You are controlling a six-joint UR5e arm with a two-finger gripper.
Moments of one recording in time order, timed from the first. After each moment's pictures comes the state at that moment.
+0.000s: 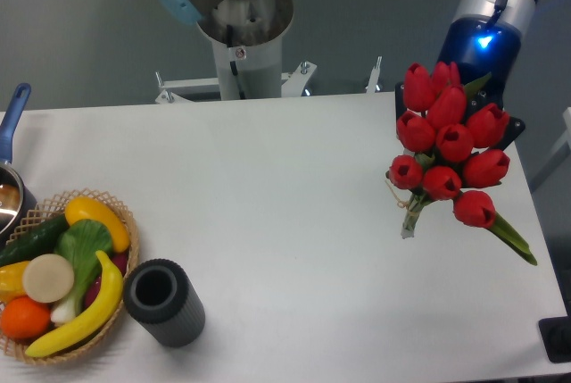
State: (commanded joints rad) arm 2.83 -1.82 -1.47 -0.80 0.53 0.90
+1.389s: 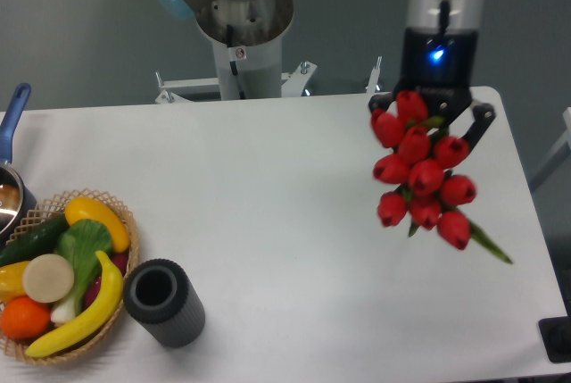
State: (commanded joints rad) arm 2.63 -1.75 -1.51 -0.96 1.32 0.88
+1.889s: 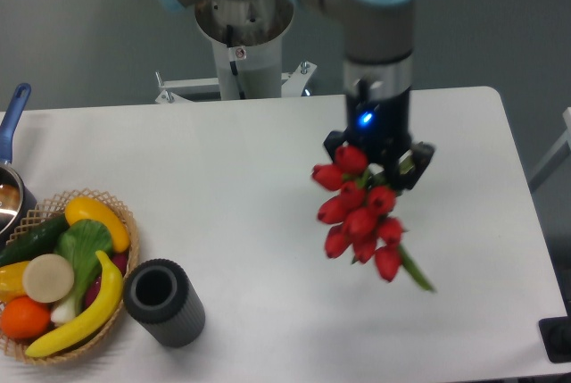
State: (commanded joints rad) arm 2.42 -1.87 -1.56 -0.96 1.70 0.98
